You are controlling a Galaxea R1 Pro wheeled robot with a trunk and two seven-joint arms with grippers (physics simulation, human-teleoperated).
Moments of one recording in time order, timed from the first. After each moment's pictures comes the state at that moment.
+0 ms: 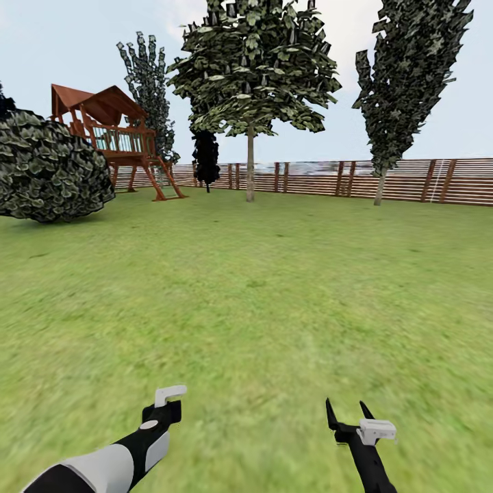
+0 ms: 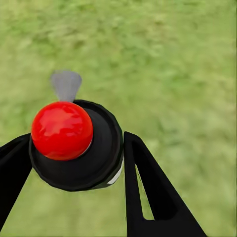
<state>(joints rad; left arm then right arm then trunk) -0.71 -0.04 -0.47 -0.02 0.58 -0.21 0.20 -0.47 -0.02 -1.03 -0.14 0.52 -1.03 0.50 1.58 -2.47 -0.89</state>
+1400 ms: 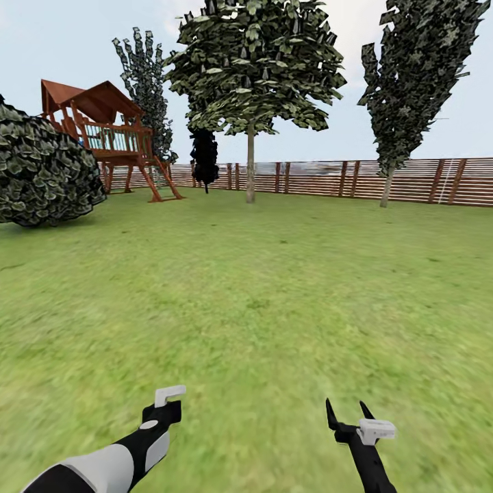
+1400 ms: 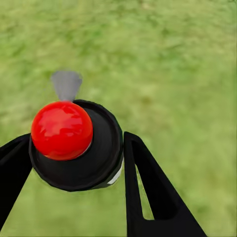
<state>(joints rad) -0.71 -0.04 -0.47 -0.02 0.58 -0.21 0.20 -0.47 -0.02 -1.03 -0.14 0.52 -1.03 0.50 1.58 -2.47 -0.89</state>
